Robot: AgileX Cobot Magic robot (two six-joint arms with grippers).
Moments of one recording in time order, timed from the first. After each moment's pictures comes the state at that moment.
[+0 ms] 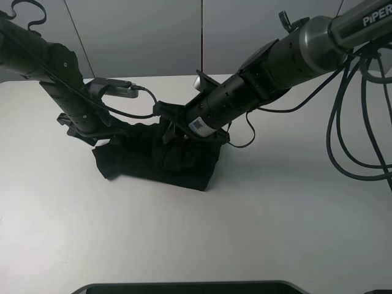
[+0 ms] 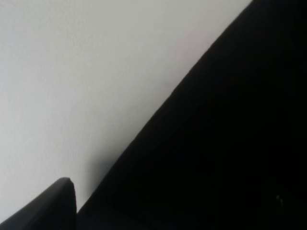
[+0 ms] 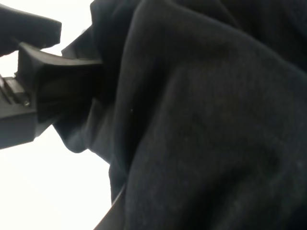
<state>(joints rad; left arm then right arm) -0.48 2.01 -1.10 -0.05 0.54 -0.02 0.60 2.05 -1.10 1.28 0.54 -0.58</state>
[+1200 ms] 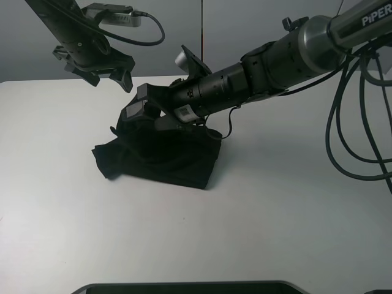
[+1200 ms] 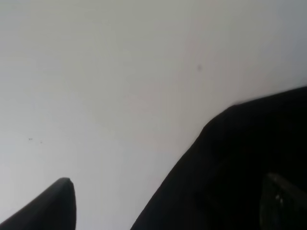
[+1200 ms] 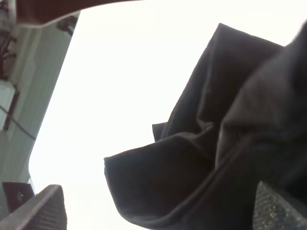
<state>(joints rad) -0.48 1.95 -1.49 -0.03 0.85 0.02 0.61 2.03 -1.10 1.72 0.69 -1.19</state>
